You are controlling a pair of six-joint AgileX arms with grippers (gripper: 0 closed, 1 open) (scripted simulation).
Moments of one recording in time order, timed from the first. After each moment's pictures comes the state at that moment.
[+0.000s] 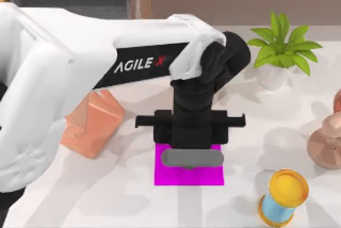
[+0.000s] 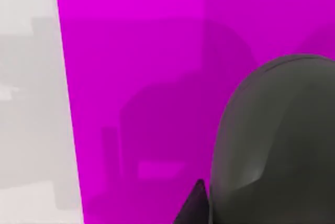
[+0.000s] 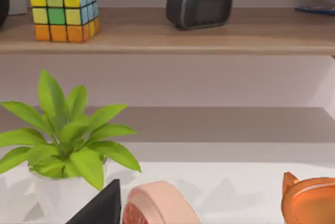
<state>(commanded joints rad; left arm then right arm) -0.81 2.22 1.67 -1.03 -0.01 2.37 0.00 0.00 0.00 0.00 0.00 0.00</state>
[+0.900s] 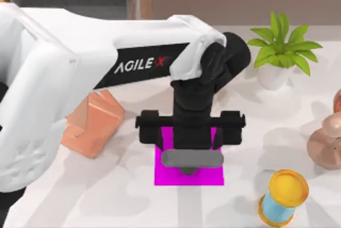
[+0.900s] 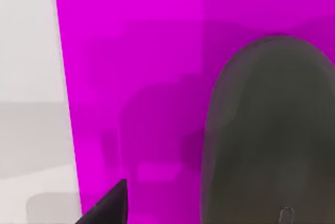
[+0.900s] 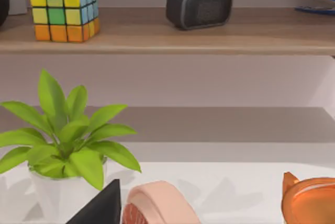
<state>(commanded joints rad) -0.81 2.22 1.67 -1.03 -0.01 2.37 0.00 0.00 0.00 0.00 0.00 0.00</state>
